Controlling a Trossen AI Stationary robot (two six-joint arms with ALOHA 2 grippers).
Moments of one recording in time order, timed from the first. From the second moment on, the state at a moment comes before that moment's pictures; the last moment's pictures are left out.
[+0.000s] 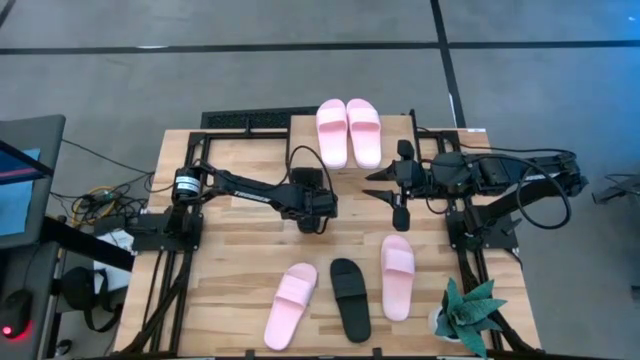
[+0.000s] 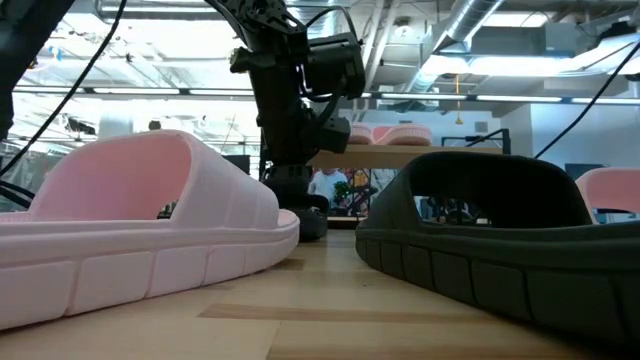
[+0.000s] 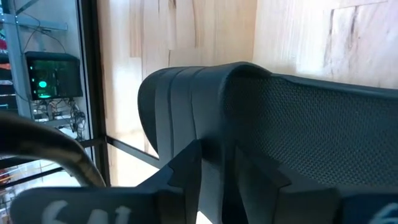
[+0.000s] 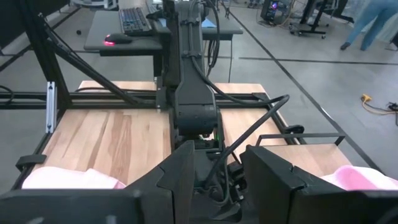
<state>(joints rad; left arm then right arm) 0.05 2.03 1.40 -0.69 -0.67 0.13 0.20 1.15 1.34 -0.55 0.32 -0.03</state>
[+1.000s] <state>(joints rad) -0.04 2.02 1.48 -0.75 -0.69 0.13 0.20 1.15 1.34 -0.55 0.32 -0.03</state>
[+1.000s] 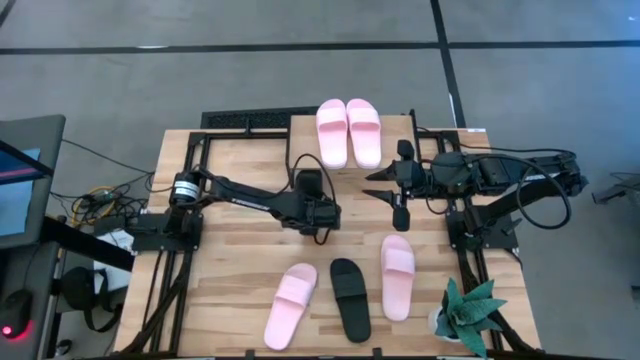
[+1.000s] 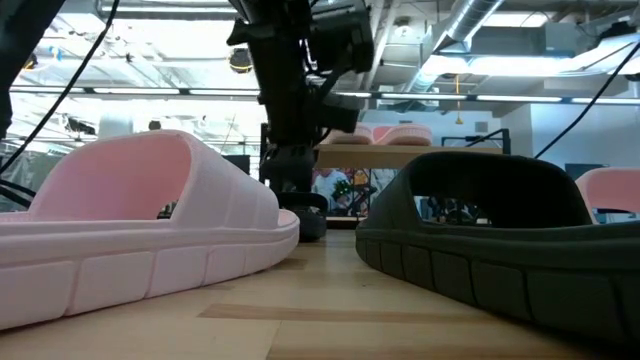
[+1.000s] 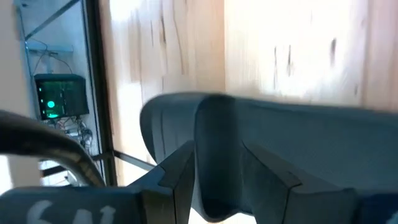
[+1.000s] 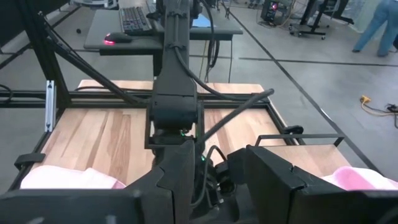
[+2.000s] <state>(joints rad) -0.16 2.02 1.74 -1.18 -0.69 0.00 0.20 1.15 1.34 -0.58 0.32 -0.03</state>
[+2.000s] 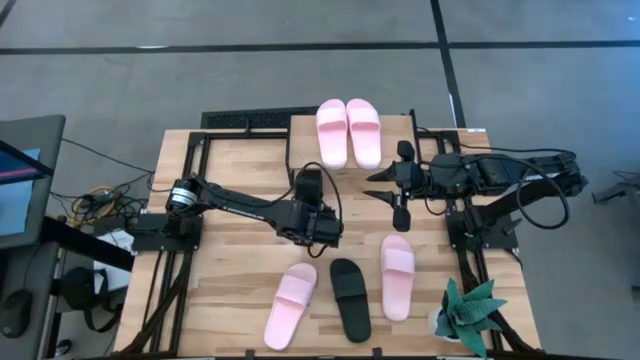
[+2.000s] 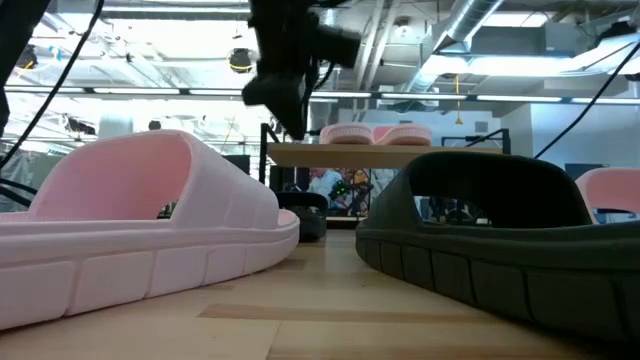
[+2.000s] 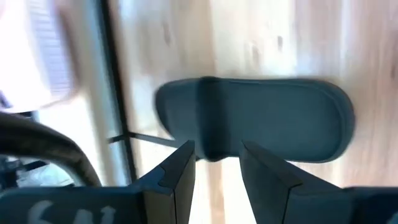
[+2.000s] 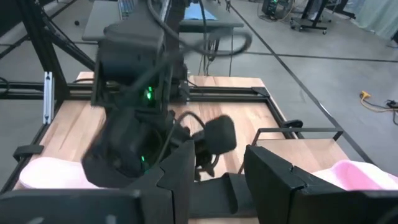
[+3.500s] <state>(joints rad) -0.19 1.79 1.70 -1.57 -0.45 -0.30 0.33 1.37 1.34 -0.77 0.26 0.17</state>
